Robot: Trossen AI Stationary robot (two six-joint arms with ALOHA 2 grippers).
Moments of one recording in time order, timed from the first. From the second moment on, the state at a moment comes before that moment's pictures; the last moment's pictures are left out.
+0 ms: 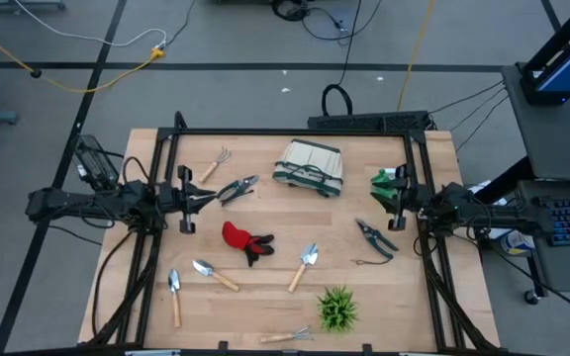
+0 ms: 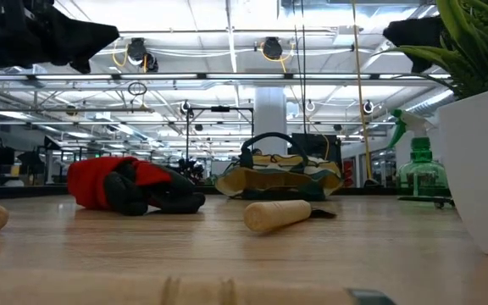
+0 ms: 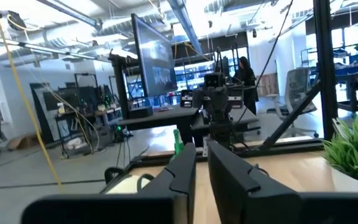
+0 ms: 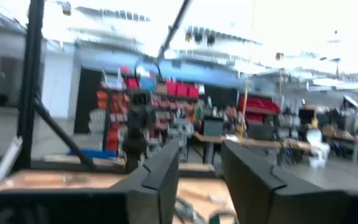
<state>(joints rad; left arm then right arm) 0.00 0.35 0.05 0.54 -0.09 0.20 -0.09 0.21 0.01 0.57 0.03 -0.14</state>
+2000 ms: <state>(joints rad) 0.22 1.84 0.70 0.66 -0.35 0.24 -0.09 1.04 0.26 0.76 0.03 -0.12</state>
